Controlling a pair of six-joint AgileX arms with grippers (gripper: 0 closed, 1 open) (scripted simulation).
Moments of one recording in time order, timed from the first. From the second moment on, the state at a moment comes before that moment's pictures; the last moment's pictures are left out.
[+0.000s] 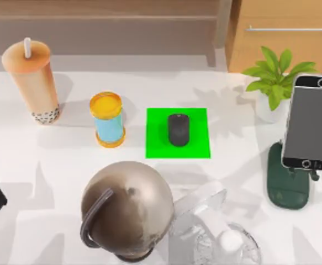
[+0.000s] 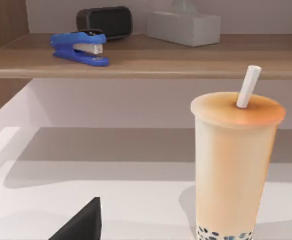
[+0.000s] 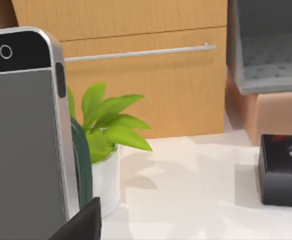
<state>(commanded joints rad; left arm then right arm) 0.00 0.00 0.00 0.00 0.00 0.00 0.17 0.22 0.13 -0.08 0.17 0.12</state>
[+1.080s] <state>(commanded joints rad) -0.05 0.29 0.00 0.25 -0.03 -0.01 0.00 0.00 0.00 0.00 0.00 0.00</state>
